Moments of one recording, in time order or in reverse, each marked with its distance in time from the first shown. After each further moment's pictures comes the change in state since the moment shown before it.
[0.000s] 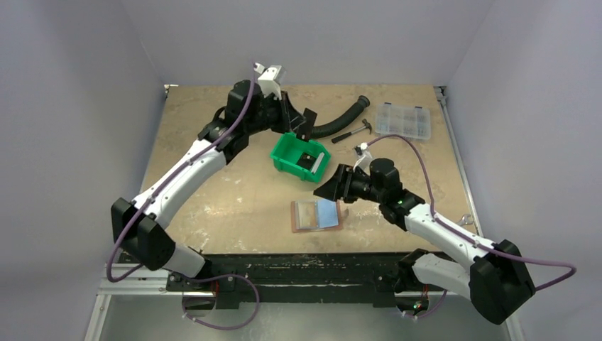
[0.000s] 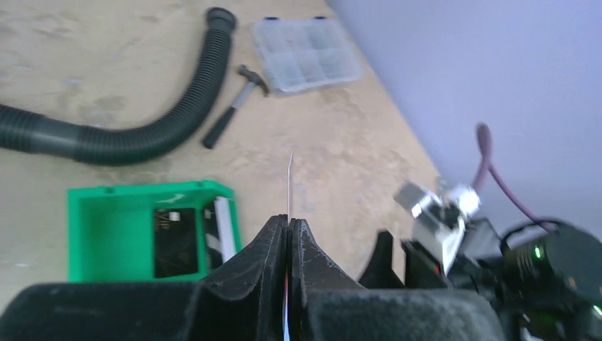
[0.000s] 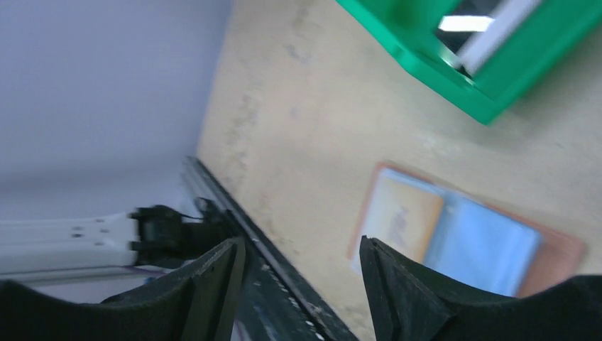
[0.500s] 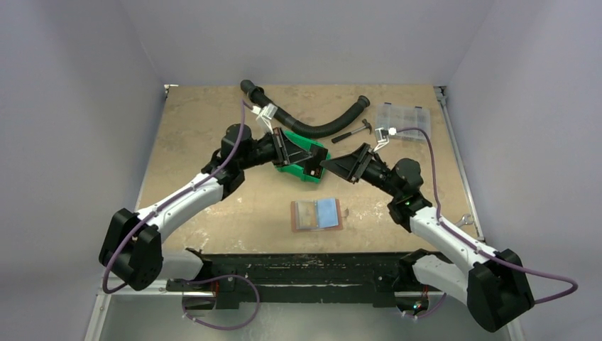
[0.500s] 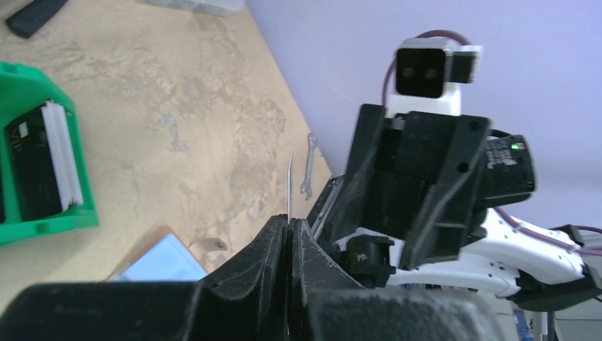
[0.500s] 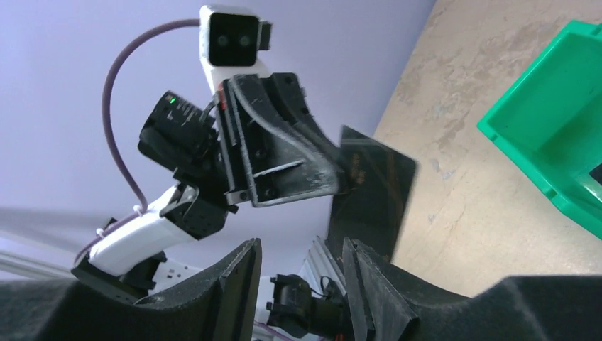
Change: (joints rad) left arm 0.000 -0.179 -0.574 0.574 0.323 -0.454; right arm -0.116 -0.059 -0.038 0.588 -0.140 0.394
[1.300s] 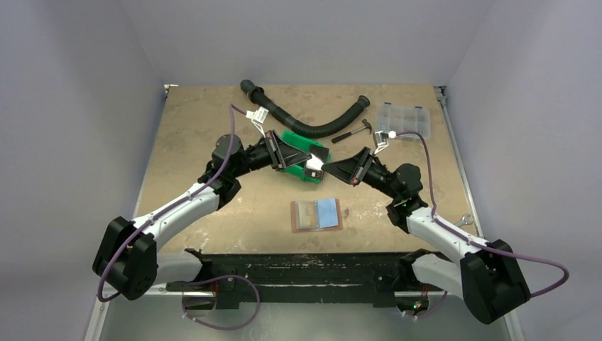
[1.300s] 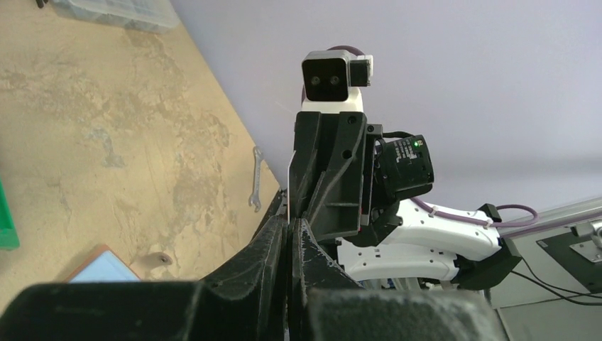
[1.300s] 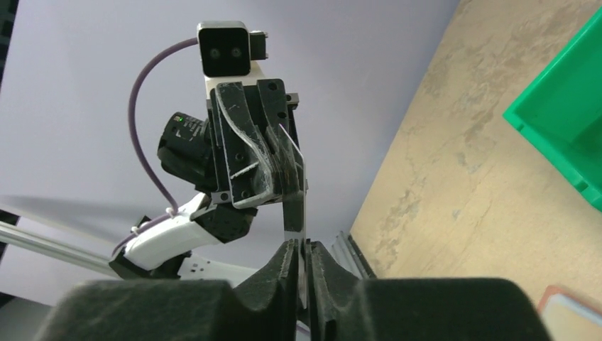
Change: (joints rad) left arm -0.002 -0.085 -0.119 0.249 0.041 -0.177; right arm -0.027 0.056 -0.068 0.200 -0.057 0.113
